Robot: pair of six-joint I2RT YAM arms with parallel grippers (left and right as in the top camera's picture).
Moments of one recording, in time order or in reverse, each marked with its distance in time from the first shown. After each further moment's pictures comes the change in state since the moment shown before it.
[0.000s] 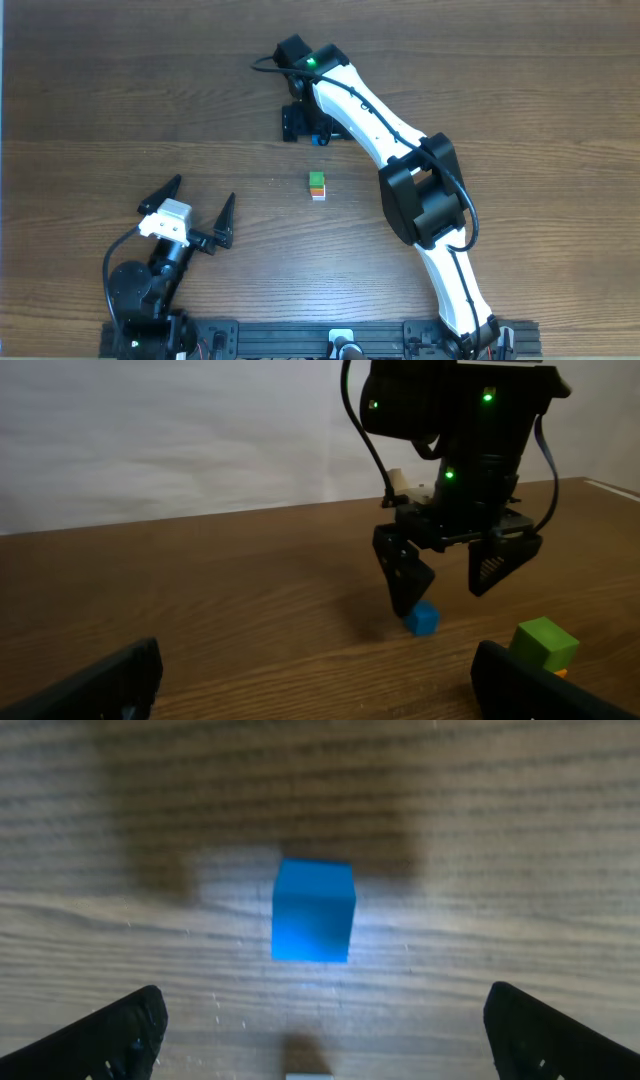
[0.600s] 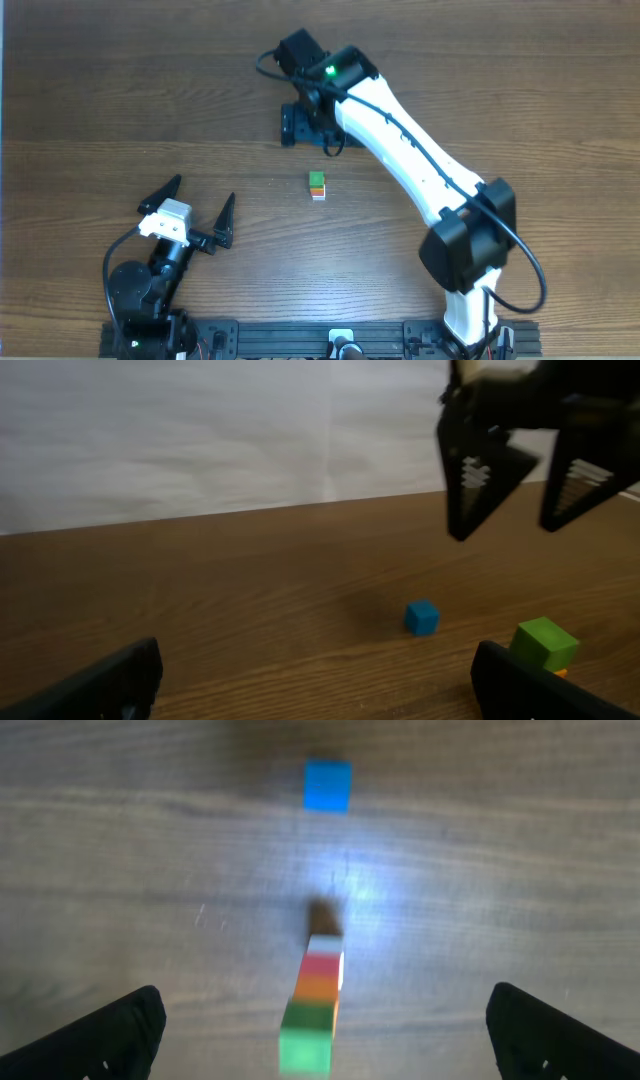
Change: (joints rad) left arm 0.000 0.000 0.000 0.000 0.000 0.000; right arm 0.040 -0.293 -0.094 -0.089 -0.005 0.063
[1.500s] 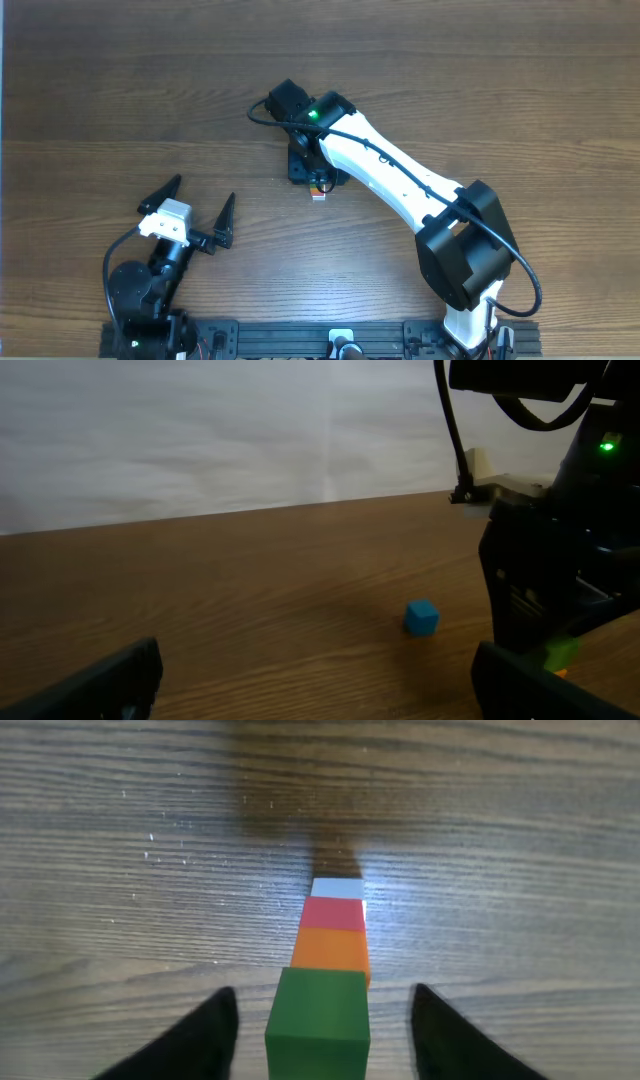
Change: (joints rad) left arm 0.000 0.000 0.000 0.000 0.000 0.000; right arm 0.098 -0.087 -0.341 0.176 -0.031 0.106
